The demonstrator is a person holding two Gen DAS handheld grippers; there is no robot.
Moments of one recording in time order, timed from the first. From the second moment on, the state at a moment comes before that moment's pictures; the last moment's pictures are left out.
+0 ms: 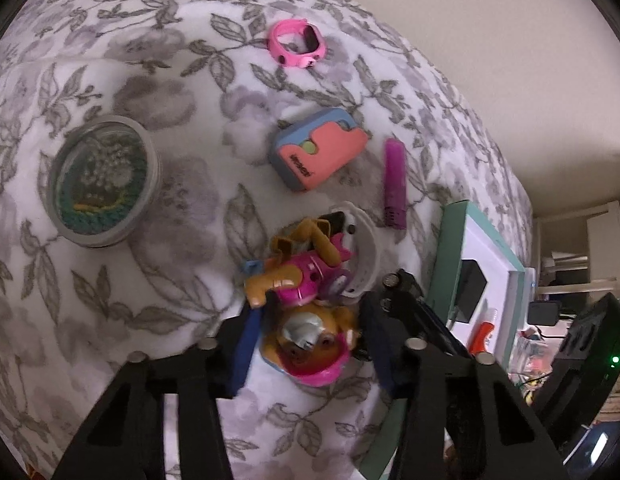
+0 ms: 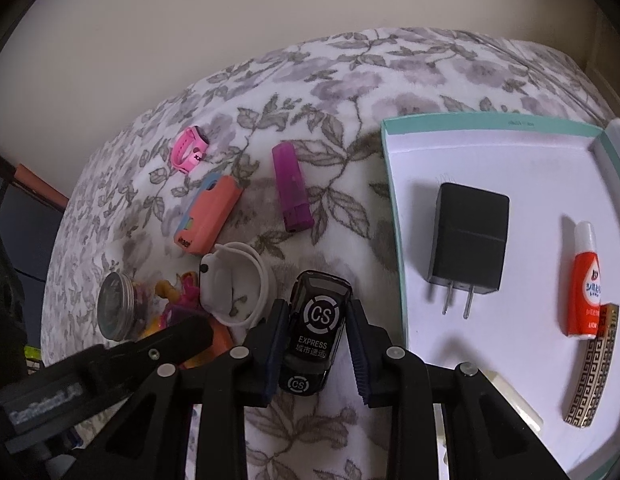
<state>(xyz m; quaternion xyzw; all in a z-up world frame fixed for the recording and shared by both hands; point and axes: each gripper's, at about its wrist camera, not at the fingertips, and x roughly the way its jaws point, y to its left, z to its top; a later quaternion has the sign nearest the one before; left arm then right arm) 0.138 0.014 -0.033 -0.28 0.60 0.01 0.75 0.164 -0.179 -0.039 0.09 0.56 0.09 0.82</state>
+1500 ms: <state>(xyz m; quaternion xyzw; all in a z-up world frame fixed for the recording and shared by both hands) 0.136 -0.012 0.056 -0.25 0.51 -0.03 0.82 0.154 -0.270 0.065 0.18 0.45 0.06 0.87</state>
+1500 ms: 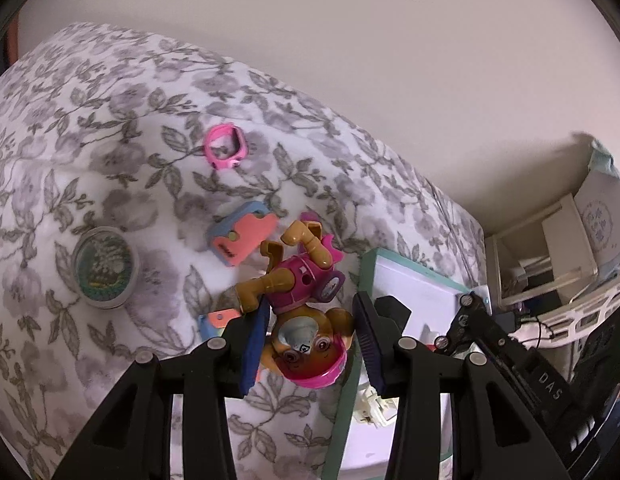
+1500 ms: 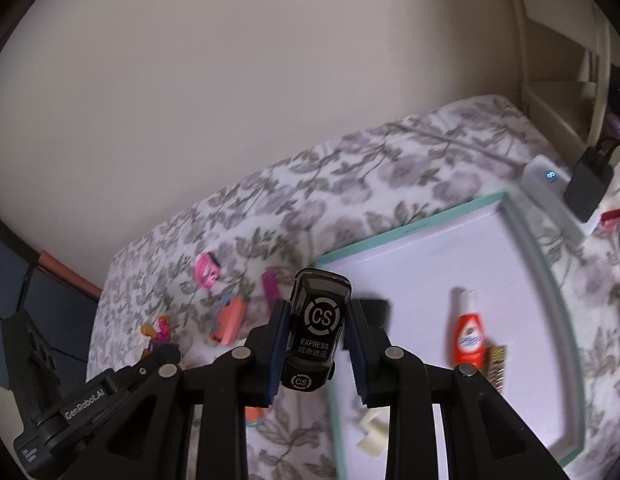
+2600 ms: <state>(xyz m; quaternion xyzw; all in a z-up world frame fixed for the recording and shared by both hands) 0.187 -0.164 0.005 -0.12 0.56 -0.08 0.82 0.180 -0.336 0.026 0.08 0.49 -0.03 0.87</state>
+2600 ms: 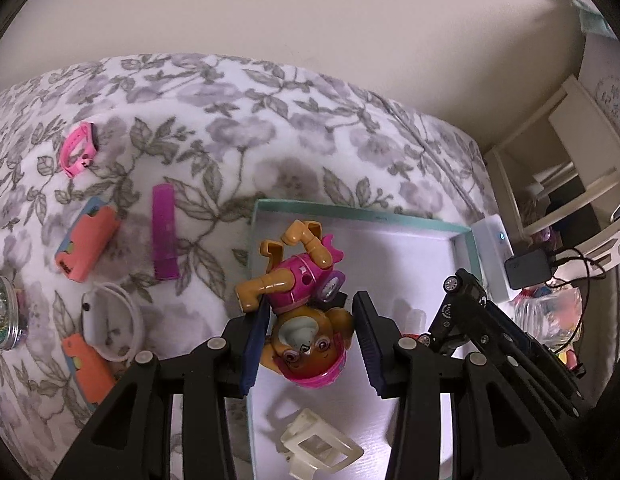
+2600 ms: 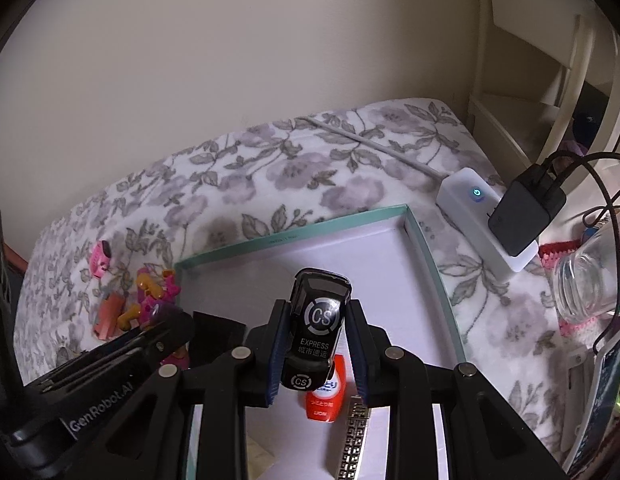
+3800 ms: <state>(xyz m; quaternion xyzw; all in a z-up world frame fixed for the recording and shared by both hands) 0.185 -0.180 -0.009 -0.12 0.56 -0.12 0.81 0.182 -0.348 0.006 0.07 0.52 -0.05 0.85</state>
